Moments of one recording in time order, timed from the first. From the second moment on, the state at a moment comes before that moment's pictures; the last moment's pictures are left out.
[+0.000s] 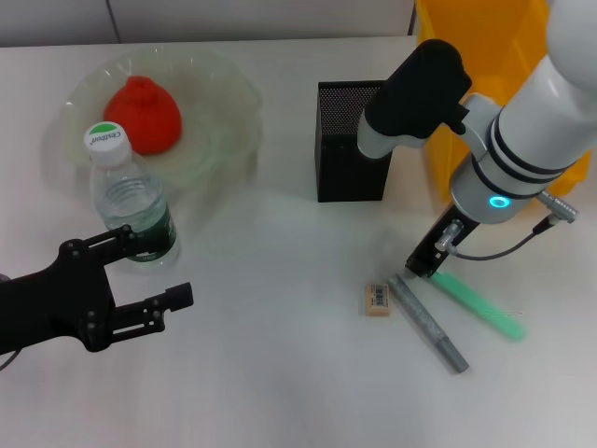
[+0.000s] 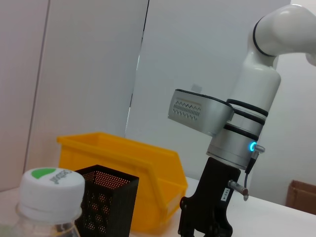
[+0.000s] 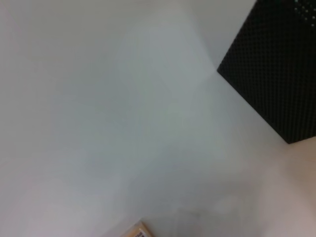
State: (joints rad) left arm -0.32 -2.02 0.60 0.50 1.93 1.82 -1.04; right arm 0.77 2.09 -1.73 -1.10 -2.65 -1.39 2.79
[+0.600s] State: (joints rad) left arm -0.31 -2.02 0.59 0.50 1.92 1.81 -1.04; right arm 0.68 2.08 -1.52 -1.46 -2.64 -1.55 2.72
